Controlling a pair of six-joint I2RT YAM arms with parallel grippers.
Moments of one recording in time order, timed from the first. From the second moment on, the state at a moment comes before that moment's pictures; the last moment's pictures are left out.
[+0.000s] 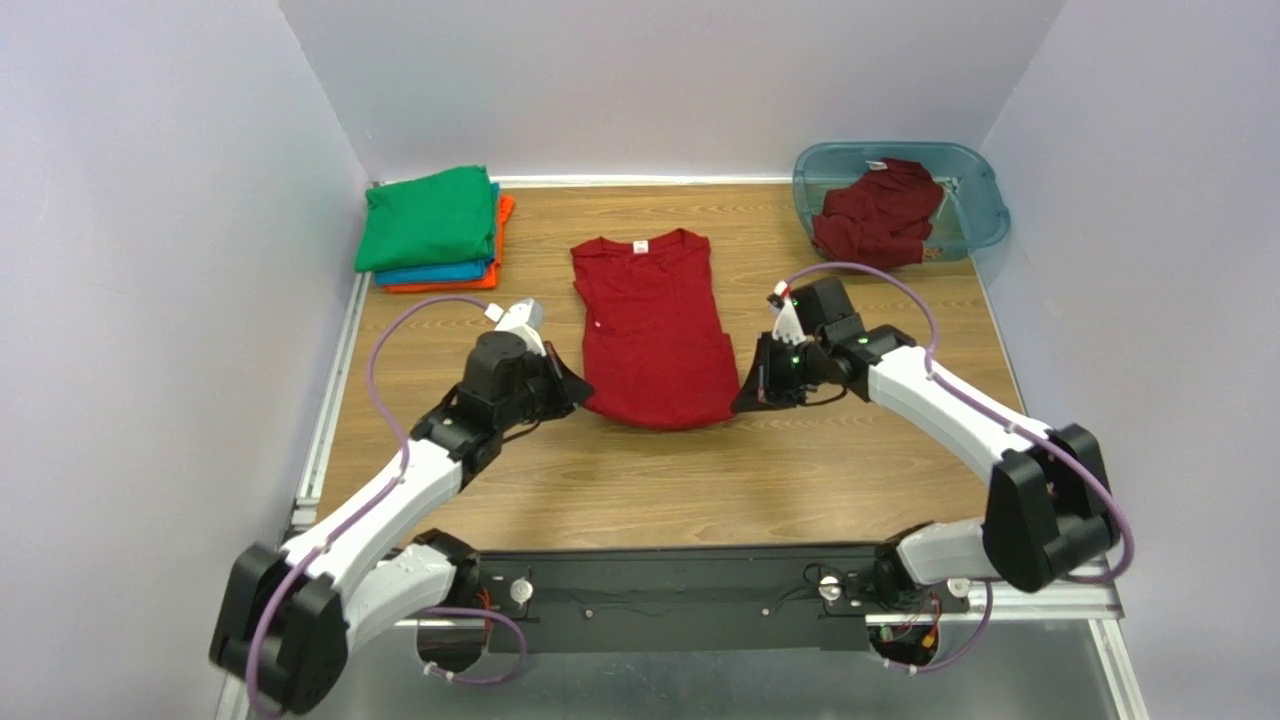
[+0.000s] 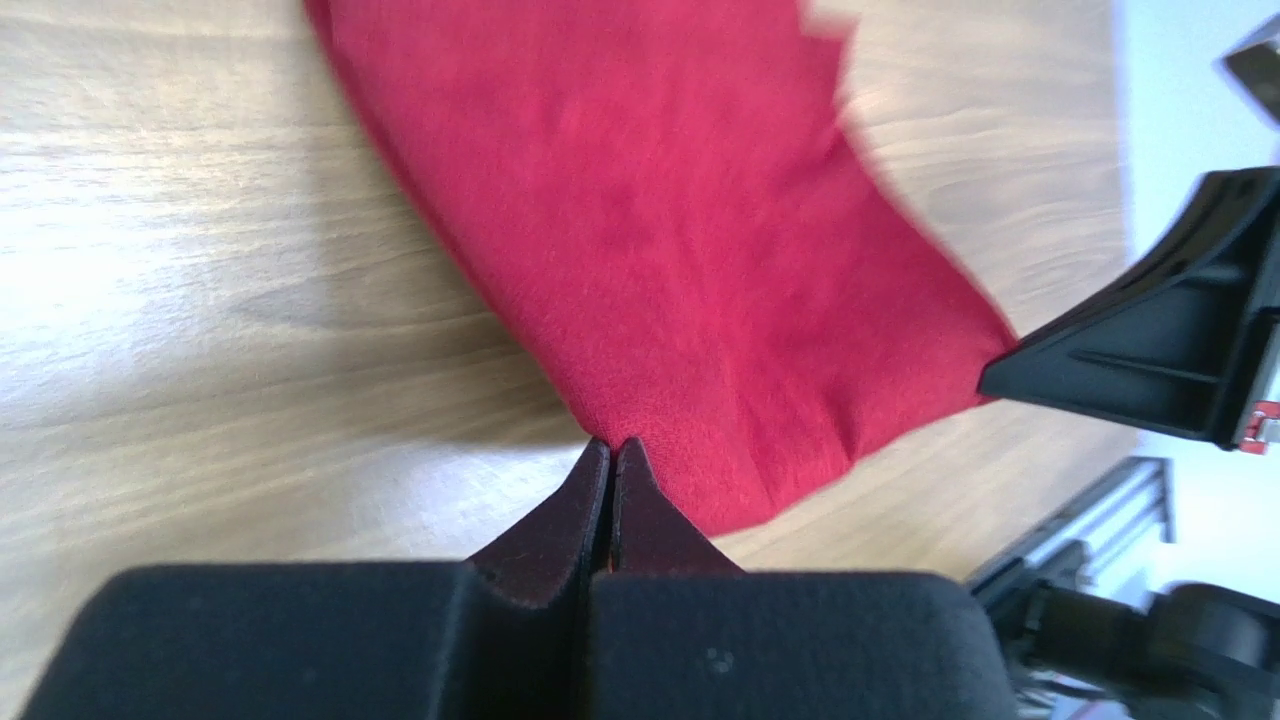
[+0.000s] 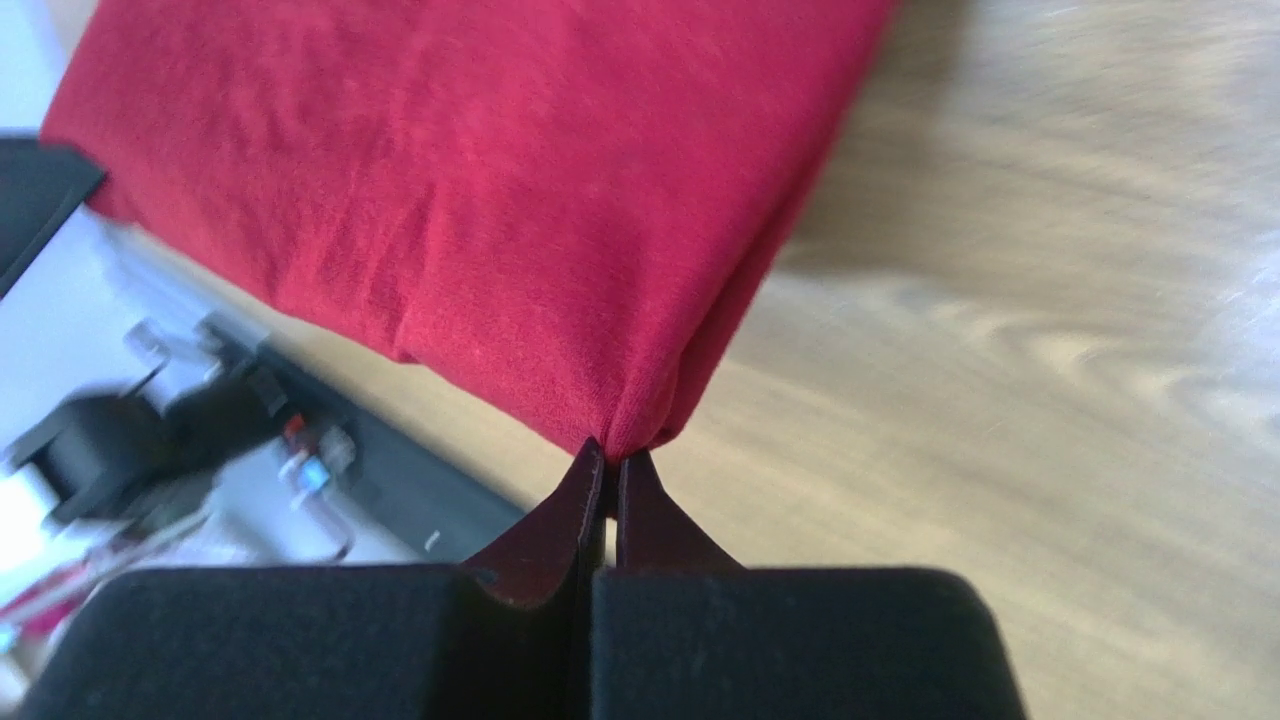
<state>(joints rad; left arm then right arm) -0.46 1.02 0.52 -0.05 0.16 -0.68 0.43 1.40 0.88 -0.49 -0.41 0.54</state>
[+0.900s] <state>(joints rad) -0.47 0.64 0.61 -0.37 -0.06 -0.78 0.43 1.33 1.17 -0.72 -0.73 0.47</state>
